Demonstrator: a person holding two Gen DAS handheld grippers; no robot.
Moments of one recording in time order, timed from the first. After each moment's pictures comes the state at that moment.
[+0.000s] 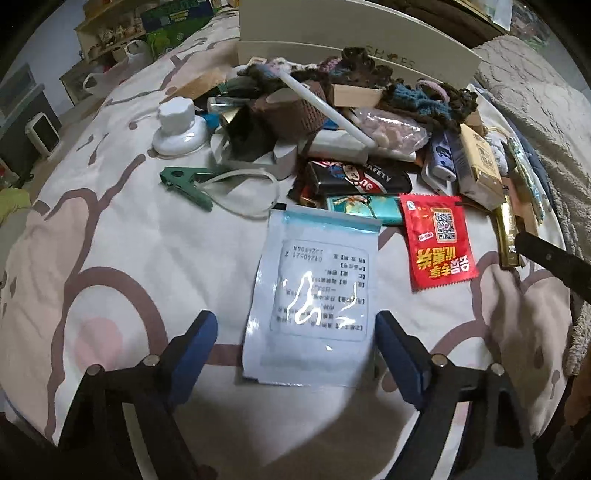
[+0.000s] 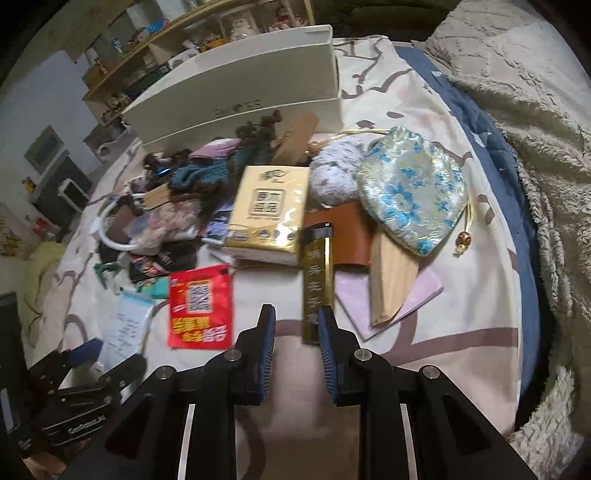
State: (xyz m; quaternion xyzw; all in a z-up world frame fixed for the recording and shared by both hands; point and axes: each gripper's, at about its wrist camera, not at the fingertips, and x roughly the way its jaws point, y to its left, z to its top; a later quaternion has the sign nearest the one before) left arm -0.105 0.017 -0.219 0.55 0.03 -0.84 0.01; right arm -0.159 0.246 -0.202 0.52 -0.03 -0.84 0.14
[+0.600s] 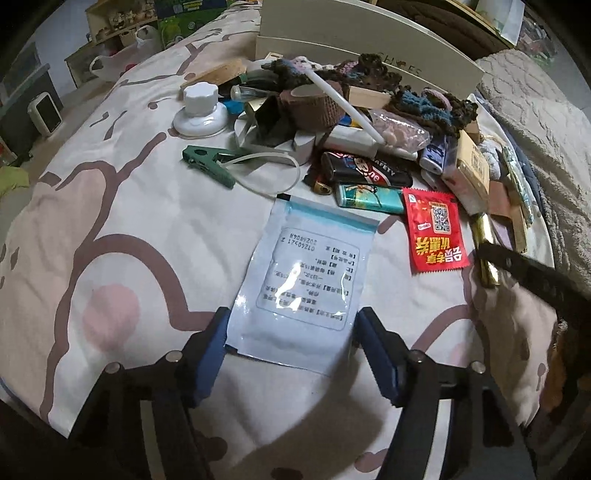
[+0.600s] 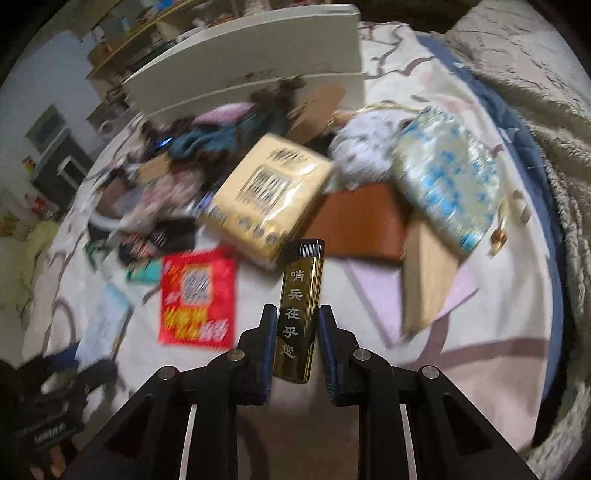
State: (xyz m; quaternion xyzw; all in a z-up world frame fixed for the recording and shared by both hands) left arm -0.080 -0.002 -0.212 0.56 0.07 -0.83 0.00; right arm -0.151 0.232 -0.217 0.54 0.00 -0.82 0.17
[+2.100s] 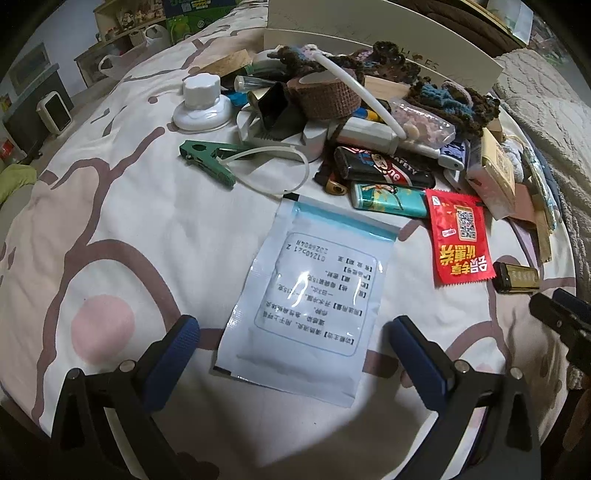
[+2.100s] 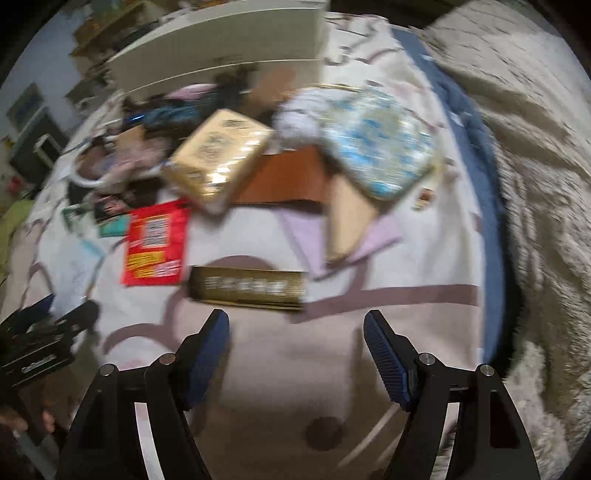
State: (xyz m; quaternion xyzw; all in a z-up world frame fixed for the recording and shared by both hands) left arm -0.081 0.000 -0.222 0.55 0.07 -0.83 0.05; right arm -0.147 0.268 -0.197 0.56 0.05 -0.82 0.13
